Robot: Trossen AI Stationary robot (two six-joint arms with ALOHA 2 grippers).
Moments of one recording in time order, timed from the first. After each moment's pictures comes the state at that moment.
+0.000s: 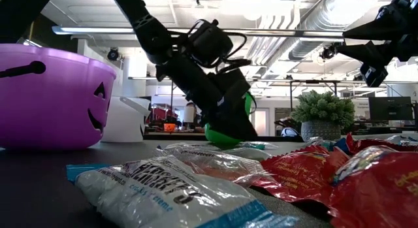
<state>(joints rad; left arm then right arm) 0.09 2.08 1.17 0.20 -0.04 -0.23 0.48 0.04 0.02 0.05 0.59 0.54</state>
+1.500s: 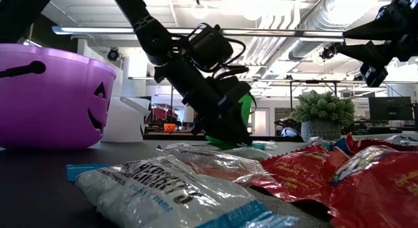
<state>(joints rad) 0.09 2.08 1.17 0.11 0.01 -0.42 0.48 0.04 0.02 0.05 0.59 0.54</state>
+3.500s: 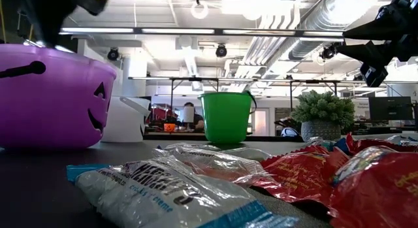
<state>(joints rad) -0.32 1.29 1.17 -1.44 -0.12 -1.16 0.48 0.04 0.02 0.05 0.59 0.54</state>
